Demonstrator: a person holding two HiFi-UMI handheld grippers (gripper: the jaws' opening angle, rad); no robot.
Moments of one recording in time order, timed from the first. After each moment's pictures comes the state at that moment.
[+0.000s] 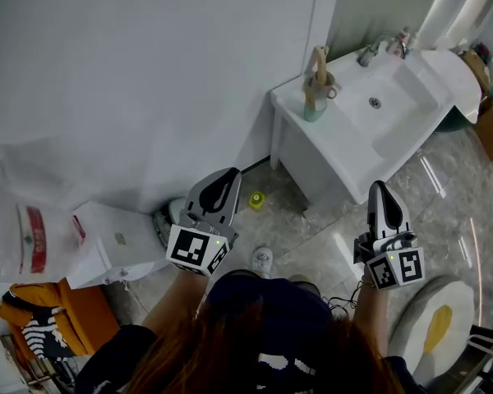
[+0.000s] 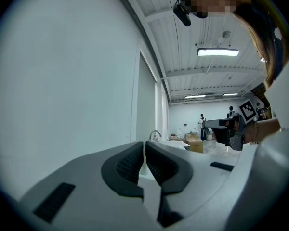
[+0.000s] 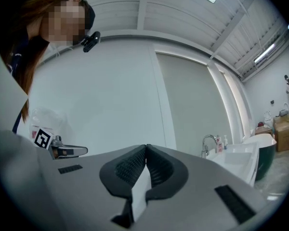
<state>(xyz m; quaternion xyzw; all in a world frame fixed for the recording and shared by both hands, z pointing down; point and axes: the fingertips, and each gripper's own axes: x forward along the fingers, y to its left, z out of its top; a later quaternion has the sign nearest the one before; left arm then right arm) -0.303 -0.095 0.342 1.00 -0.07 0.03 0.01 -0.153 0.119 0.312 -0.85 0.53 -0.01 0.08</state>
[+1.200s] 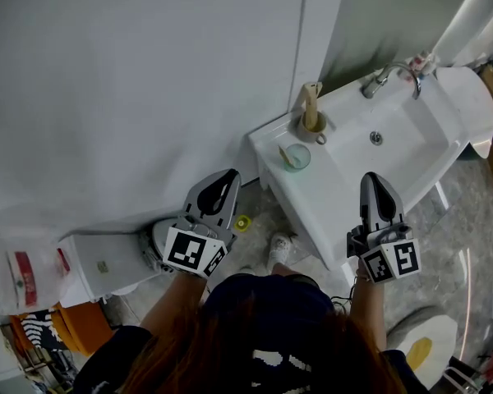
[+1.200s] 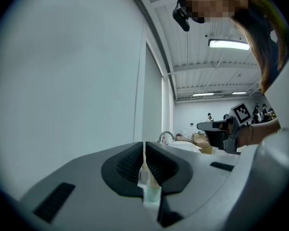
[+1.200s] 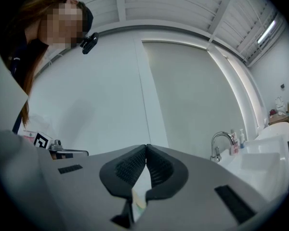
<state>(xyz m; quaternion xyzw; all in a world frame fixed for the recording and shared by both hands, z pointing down) -0.069 -0.170 0.350 0.99 -0.09 0.03 0.02 0.097 0.006 0.323 -0.81 0.57 -0.03 0.10</state>
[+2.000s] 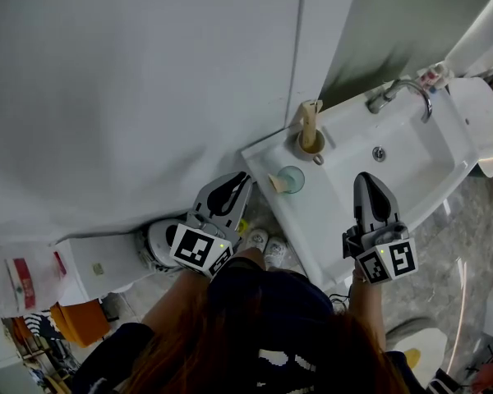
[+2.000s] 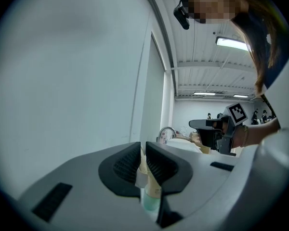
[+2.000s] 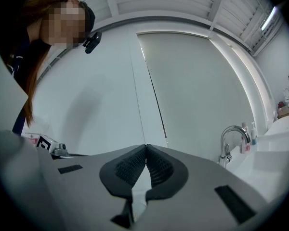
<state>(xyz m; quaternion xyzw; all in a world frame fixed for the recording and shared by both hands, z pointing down) 0.022 -0.191 0.377 0.99 -0.08 0.06 0.06 0.174 -0.052 0.336 -0.79 0.61 -0.06 0.10</state>
